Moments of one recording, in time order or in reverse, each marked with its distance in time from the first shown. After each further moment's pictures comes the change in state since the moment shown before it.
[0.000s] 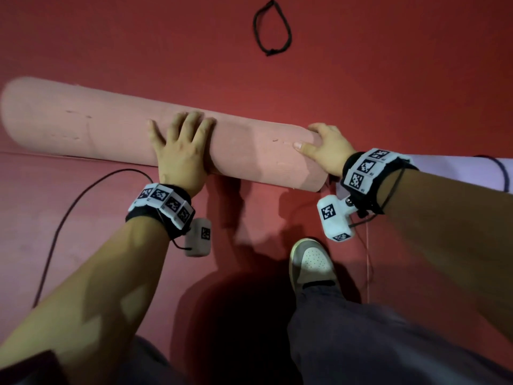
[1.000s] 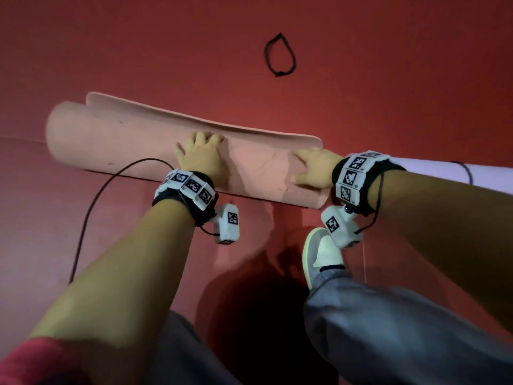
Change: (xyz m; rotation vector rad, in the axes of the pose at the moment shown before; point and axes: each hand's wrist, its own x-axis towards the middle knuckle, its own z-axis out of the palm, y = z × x) left_hand -0.031 -0.004 -0.043 -0.273 -0.290 -0.276; right_hand -0.076 -0.067 0.012 -0.619 -0.237 -0.069
